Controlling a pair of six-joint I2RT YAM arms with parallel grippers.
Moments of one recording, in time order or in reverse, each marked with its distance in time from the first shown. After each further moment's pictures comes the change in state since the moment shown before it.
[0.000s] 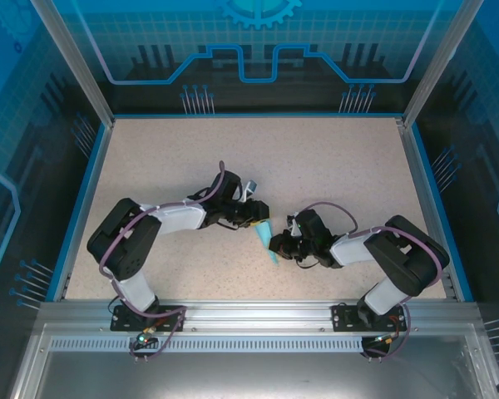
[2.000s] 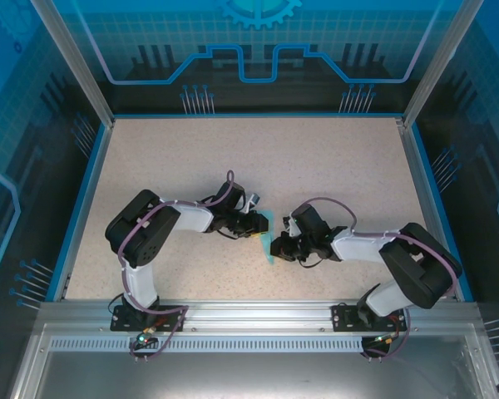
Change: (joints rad) left arm -0.008 0.156 -0.031 0.059 0.038 0.088; right arm 0.019 -0.093 0.120 -0.389 -0.052 -0.178
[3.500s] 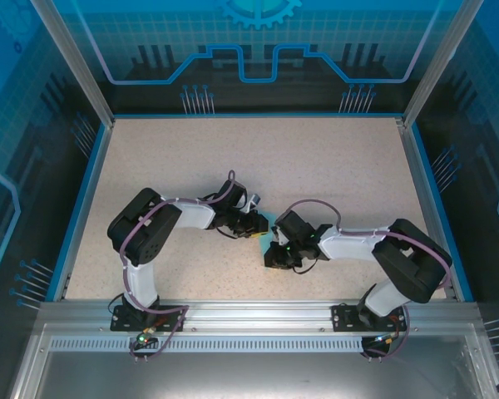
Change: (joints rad) left arm 0.002 0.021 0.045 -0.087 0.016 0.007; right arm 0.137 0.045 0.109 -0.241 0.111 -0.062
